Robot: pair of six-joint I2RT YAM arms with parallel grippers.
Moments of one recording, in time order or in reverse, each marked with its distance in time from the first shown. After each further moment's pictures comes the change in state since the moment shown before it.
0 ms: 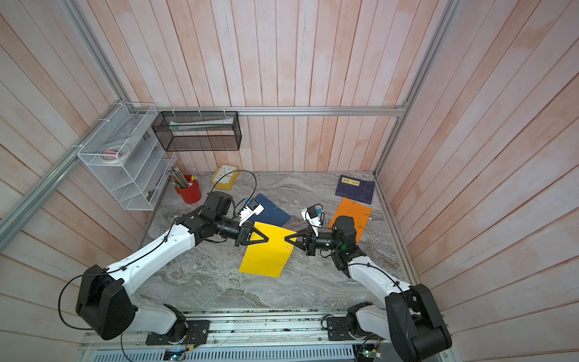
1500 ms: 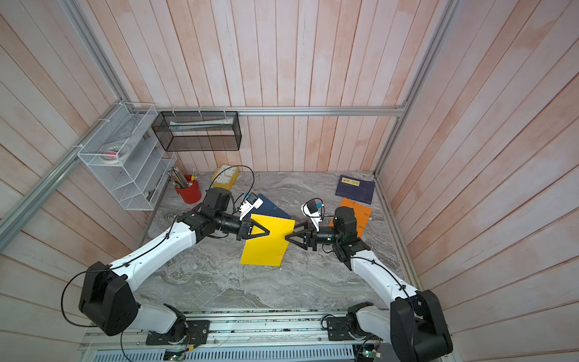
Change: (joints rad) left arm 0.022 0.024 0.017 0.097 0.010 -0.072; right arm -0.025 -0.024 0.132 -0.300 -0.023 -0.172
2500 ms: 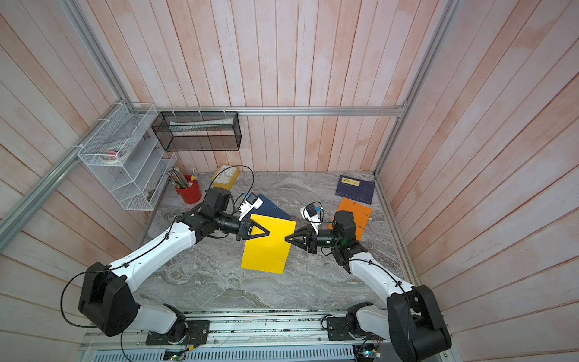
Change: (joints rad) left arm 0.001 -0.004 0.000 -0.001 0.019 0.001; right arm 0.010 0.024 -0.062 0.150 -0.043 0.080
